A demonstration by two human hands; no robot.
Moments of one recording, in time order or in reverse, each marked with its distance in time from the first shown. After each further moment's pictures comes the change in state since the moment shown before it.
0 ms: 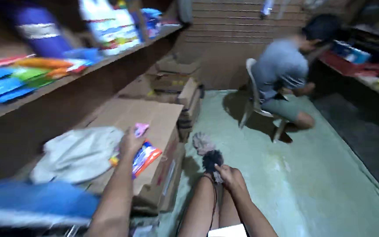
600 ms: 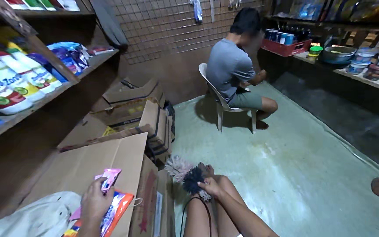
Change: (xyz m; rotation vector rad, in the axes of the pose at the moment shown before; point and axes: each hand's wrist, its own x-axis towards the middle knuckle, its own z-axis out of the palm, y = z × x) left_hand 0.025 -0.040 0.044 -0.207 -0.068 0.397; right_hand 0.004 -0.008 0.002 -0.056 -0.115 0.029
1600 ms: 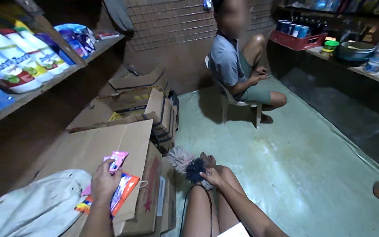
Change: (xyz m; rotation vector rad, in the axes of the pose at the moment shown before) left_hand -0.008 0.000 0.005 0.002 0.002 -0.083; right_hand 0.001 0.007 0.004 -0.037 -0.030 -0.050
